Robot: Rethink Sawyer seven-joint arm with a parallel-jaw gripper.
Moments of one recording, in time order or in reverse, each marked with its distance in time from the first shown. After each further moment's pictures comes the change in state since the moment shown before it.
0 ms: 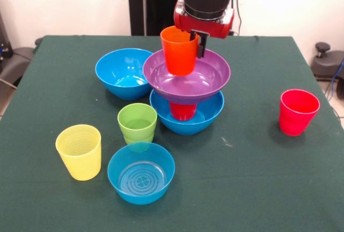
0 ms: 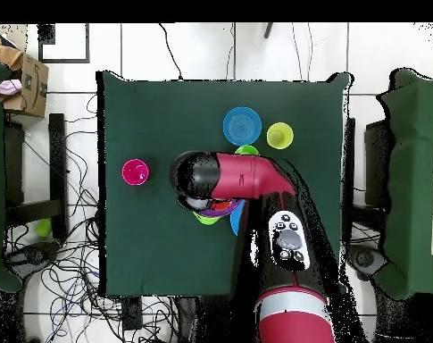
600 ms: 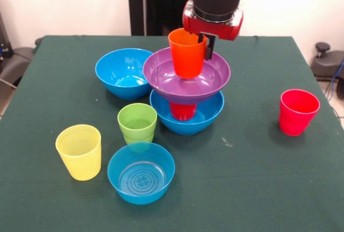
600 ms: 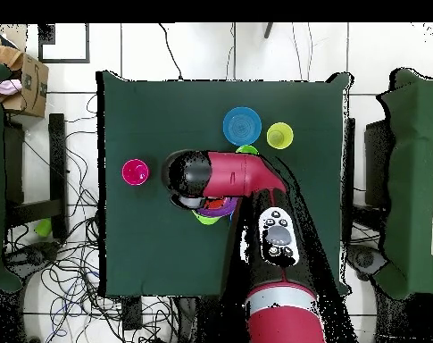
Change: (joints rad) arm 0.026 0.012 0.000 -0.013 0.006 0.000 0.000
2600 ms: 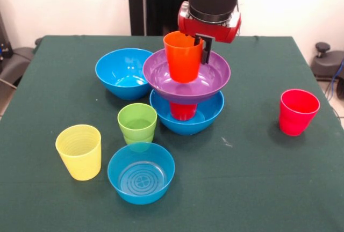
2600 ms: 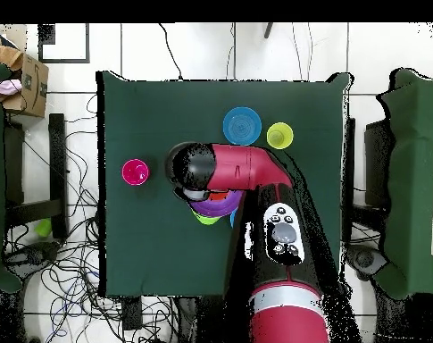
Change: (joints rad) arm -0.007 0.002 -0.004 -0.044 0.000 0.000 0.000
